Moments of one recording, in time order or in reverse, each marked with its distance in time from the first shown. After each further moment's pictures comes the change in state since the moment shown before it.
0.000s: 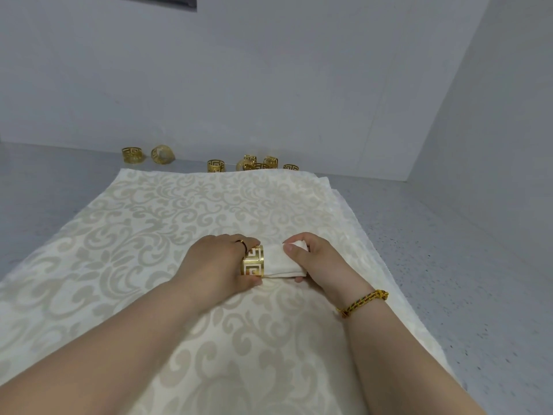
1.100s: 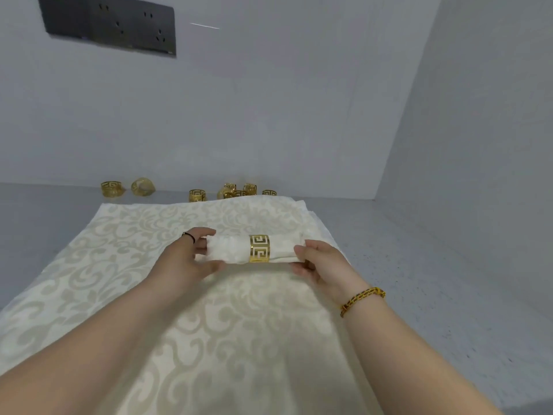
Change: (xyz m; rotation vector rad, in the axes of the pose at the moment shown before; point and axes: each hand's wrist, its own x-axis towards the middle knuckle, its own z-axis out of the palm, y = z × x) left_hand 0.003 -0.025 -0.033 -0.740 0.084 -0.363; right_hand 0.000 -0.012 -0.026 0.507 0.205 0.135
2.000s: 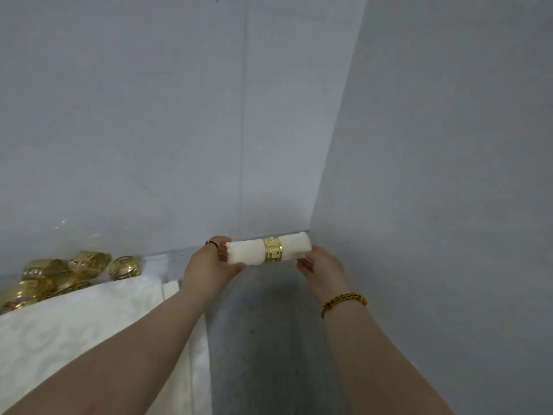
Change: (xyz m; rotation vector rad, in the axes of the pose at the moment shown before) left_hand 0.307 0.138 0.267 -0.012 -0.164 -0.133; right_hand 0.268 -0.112 -0.233 0.197 0.451 0.121
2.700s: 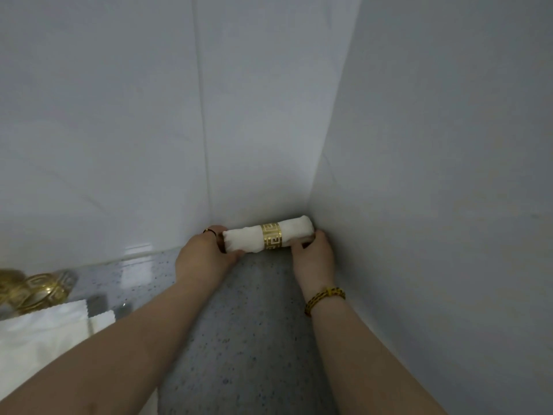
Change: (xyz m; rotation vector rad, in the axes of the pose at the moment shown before) left_hand 0.092 -0.022 0.073 0.260 0.013 0.036; right_hand 0.092 0.023 0.008 -0.700 0.269 -0.311
